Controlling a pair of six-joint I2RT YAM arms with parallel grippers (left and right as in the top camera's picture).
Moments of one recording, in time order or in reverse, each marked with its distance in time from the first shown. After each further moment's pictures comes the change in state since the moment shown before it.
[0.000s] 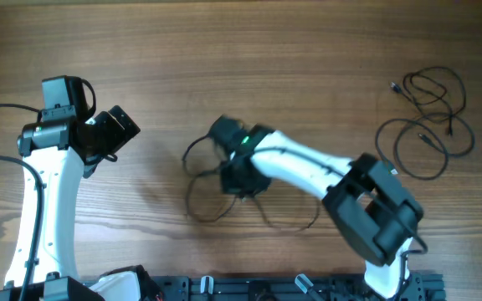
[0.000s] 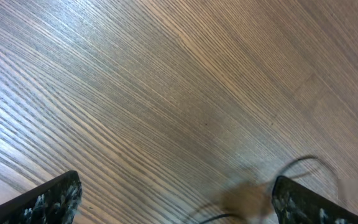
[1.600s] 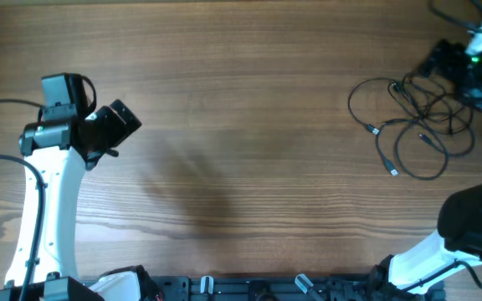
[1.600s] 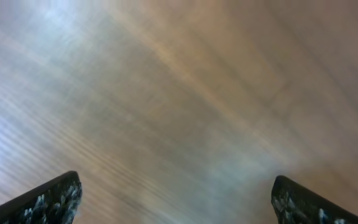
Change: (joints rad) left arm -0.024 0.001 0.000 0.084 0.033 0.002; right arm -1.091 -0.152 0.594 -0.515 -0.013 -0.562
